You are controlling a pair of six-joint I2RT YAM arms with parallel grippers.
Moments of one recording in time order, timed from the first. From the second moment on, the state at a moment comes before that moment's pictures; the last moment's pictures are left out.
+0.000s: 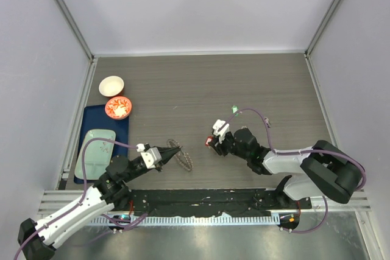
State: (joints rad) left arm -0.84 0.28 0.06 0.33 0.25 0.15; right arm 0.82 1.34 0.29 0.69 -0.08 -0.14
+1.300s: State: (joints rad) left arm -0.84 0.35 0.06 0.36 0.25 0.15; right arm 0.78 1.51 0.29 0.77 -0.18 -0.13
